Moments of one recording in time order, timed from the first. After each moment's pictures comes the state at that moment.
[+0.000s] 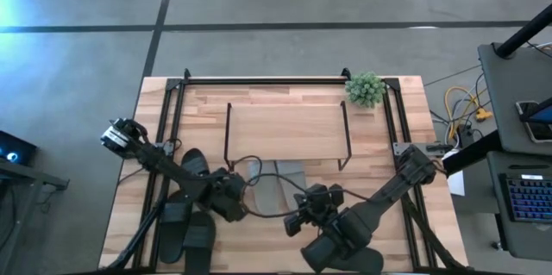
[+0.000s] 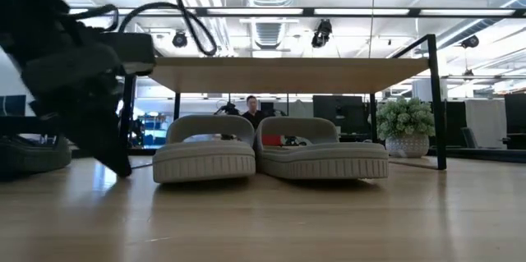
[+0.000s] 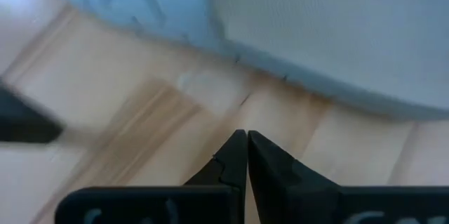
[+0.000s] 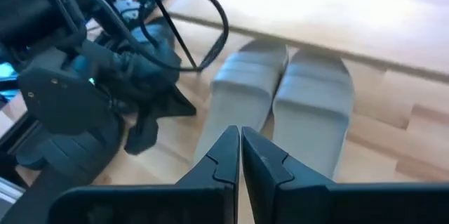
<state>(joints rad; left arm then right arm) -0.53 1.66 0.79 -0.28 -0.44 -1.07 0.67 2.10 2.13 -1.41 0.90 1.71</state>
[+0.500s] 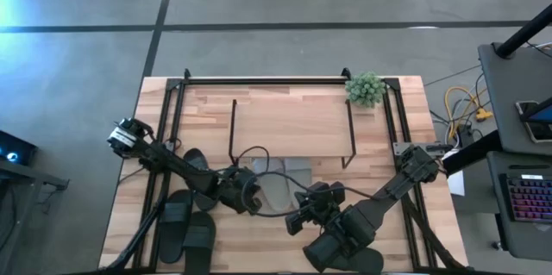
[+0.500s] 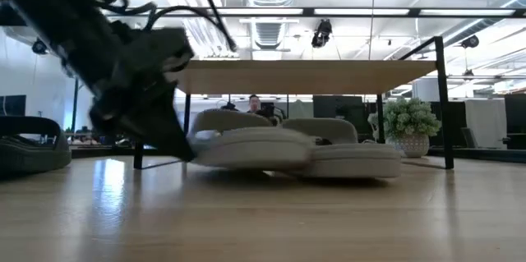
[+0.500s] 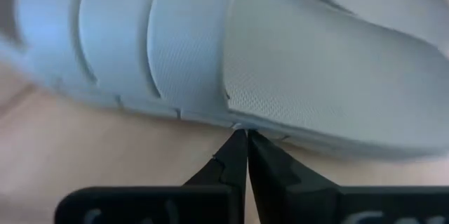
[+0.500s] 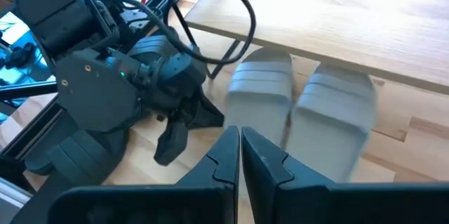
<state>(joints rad) -0.44 1.70 0.78 0.00 -0.50 -1.01 0.67 2.08 2.13 -1.41 0.92 1.70</state>
